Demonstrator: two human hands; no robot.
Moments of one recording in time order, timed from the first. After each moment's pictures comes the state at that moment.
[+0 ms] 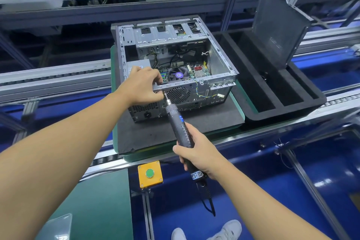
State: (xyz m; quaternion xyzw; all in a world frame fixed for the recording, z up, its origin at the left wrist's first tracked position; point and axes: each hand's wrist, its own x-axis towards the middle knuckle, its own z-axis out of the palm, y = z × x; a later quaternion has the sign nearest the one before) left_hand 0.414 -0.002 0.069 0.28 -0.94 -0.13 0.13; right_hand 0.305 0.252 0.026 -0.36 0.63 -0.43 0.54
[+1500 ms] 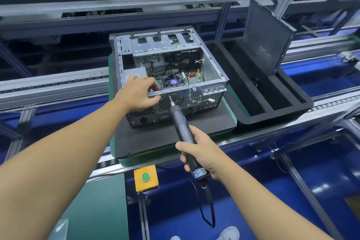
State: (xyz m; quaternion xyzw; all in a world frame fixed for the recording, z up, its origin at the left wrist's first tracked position) left_hand 0.412 -0.002 0.063 0.27 -0.95 -0.11 0.13; right_hand 0.290 0.264 0.051 -0.29 0.56 -0.49 0.60
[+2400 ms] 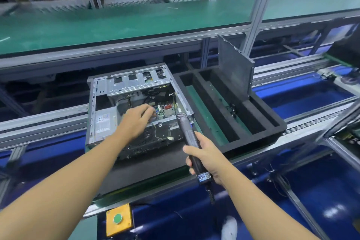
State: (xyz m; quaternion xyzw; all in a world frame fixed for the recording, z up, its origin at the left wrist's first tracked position) left_hand 0.311 0.052 0.102 0.36 -0.86 -0.26 0.23; right_hand 0.155 0.275 0.083 -0.29 0.55 -0.55 0.56
